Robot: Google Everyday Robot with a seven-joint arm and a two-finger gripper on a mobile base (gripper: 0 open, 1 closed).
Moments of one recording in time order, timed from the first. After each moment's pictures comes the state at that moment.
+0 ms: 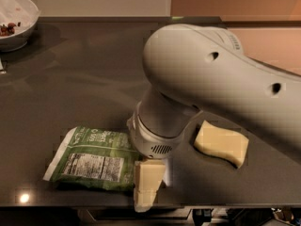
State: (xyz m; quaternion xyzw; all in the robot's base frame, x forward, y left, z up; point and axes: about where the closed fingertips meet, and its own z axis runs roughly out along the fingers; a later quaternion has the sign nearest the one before) arm 0.354 0.029 0.838 -0.75 0.64 0.11 0.13
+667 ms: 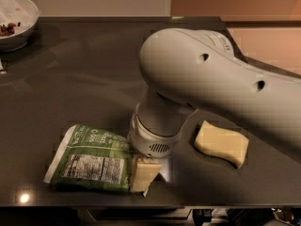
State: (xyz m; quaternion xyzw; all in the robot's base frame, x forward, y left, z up) arm 0.357 0.028 0.826 -0.74 0.65 0.12 0.11
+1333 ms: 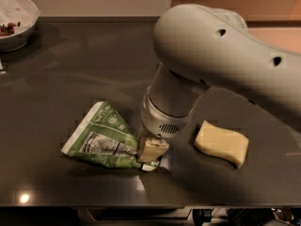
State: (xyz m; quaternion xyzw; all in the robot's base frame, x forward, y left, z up) arm 0.386 0.011 0.847 -0.73 0.67 0.10 0.12
